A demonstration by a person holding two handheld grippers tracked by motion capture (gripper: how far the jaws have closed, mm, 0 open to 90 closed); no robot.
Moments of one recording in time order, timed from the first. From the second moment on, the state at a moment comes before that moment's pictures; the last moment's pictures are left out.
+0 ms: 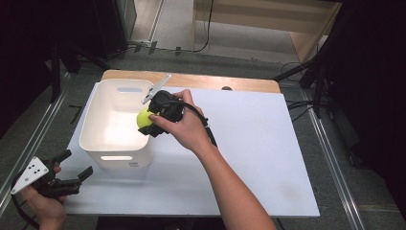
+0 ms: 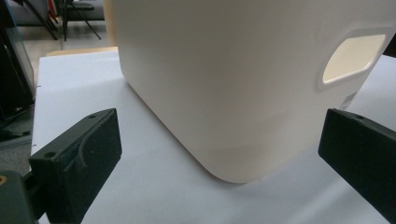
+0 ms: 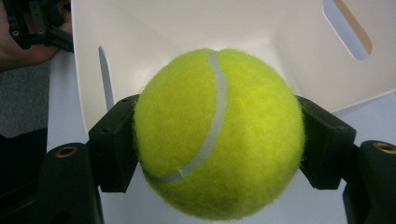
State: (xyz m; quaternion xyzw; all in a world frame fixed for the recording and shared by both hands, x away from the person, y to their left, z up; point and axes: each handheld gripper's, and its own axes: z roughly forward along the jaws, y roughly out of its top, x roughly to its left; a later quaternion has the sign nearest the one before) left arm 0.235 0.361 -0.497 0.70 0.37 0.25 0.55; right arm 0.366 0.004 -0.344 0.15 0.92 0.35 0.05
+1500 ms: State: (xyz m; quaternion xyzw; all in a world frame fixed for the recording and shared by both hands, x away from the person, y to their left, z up) left arm 0.235 0.361 -0.497 0.70 0.37 0.25 0.55; right arm 0.362 0.013 -0.352 0.15 0.91 0.39 0.06
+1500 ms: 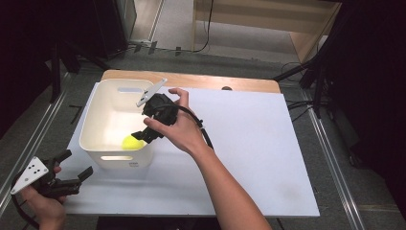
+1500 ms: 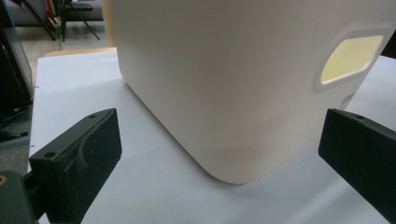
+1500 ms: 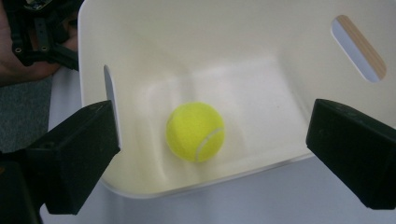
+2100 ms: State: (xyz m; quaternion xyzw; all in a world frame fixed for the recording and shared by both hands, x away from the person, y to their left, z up) left arm 0.235 0.360 -0.497 0.70 0.37 0.25 0.55; right arm 0.351 -0.038 -0.367 0.20 0.88 0.41 0.08
